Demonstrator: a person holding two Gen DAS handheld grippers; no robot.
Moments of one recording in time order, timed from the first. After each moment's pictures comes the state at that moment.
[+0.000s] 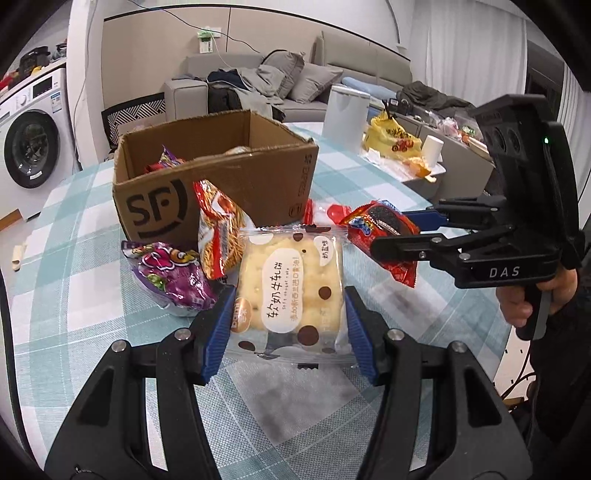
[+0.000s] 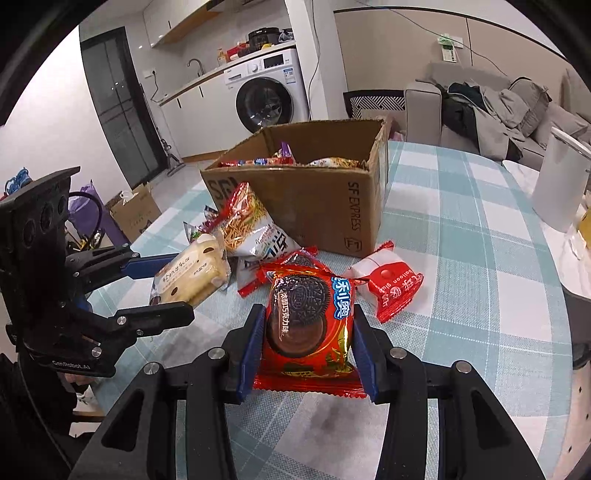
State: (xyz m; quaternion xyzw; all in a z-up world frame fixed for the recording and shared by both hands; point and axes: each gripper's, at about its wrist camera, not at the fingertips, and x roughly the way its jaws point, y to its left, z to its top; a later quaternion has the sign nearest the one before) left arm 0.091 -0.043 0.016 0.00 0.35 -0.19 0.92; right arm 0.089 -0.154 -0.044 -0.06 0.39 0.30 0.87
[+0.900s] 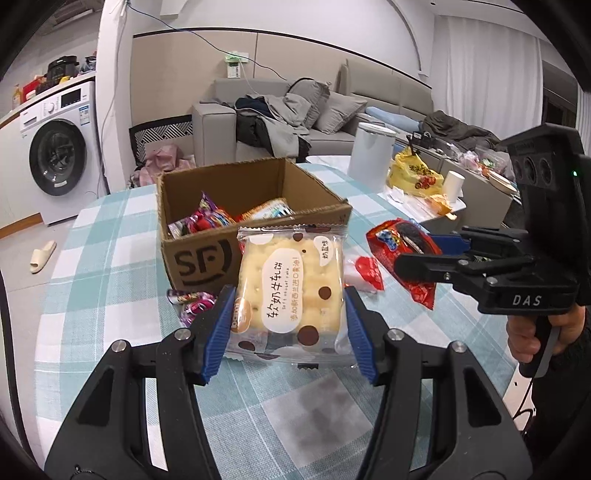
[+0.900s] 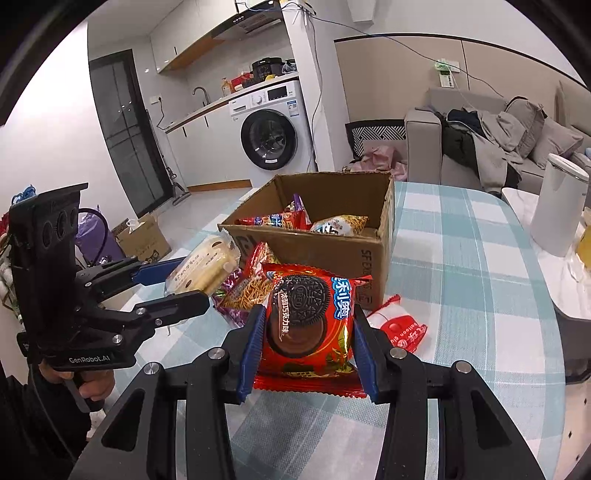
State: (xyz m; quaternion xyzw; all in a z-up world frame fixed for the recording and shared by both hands) left arm 0.105 -0.026 0.065 -0.01 0.30 -0.13 0.94; right arm 0.086 -0.141 -0.003 -0.03 0.34 0.31 0.89
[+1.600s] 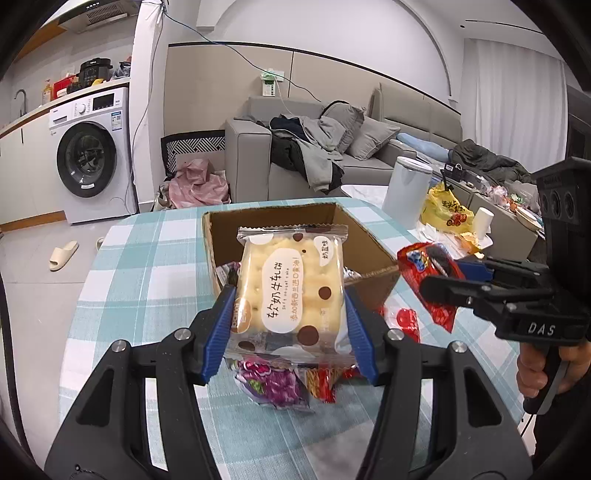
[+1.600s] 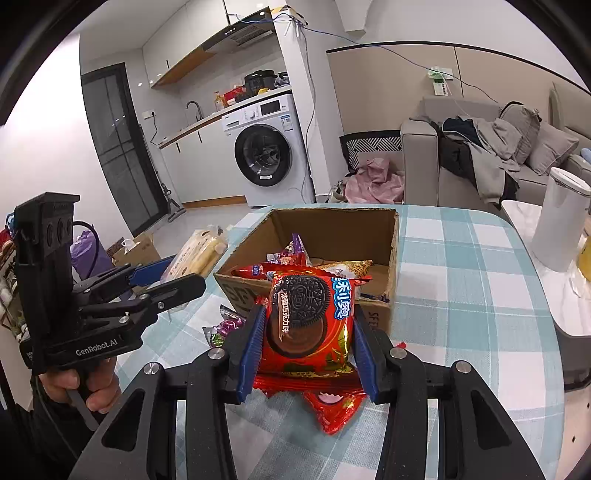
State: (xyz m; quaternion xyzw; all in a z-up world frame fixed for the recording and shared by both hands) left arm 0.151 0.014 0.100 -0.04 0.27 -0.07 0.96; right arm 0.120 -0.116 0.026 -0.02 0.32 0.30 0.90
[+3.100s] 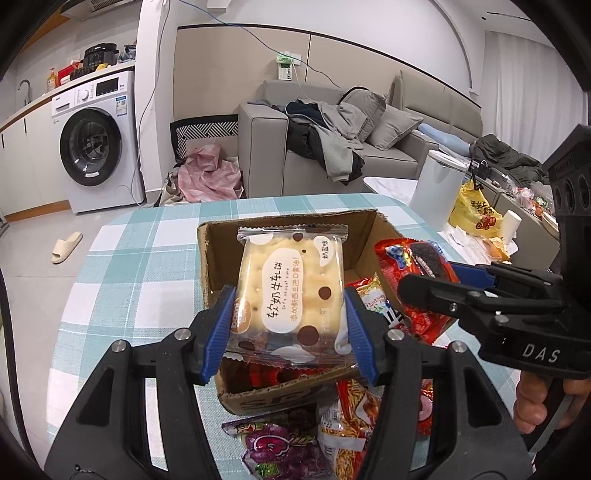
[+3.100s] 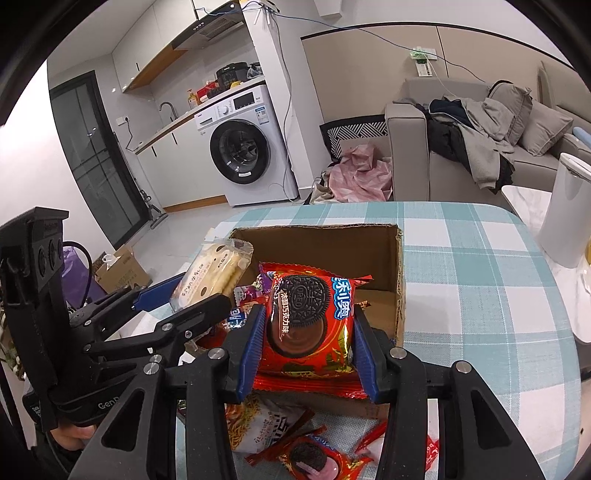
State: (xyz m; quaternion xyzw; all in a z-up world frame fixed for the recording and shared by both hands) left arm 0.276 0.024 0.066 -0.05 0.31 -0.05 0.95; right arm 0.213 -0.080 0.012 0.01 0.36 0.26 0.90
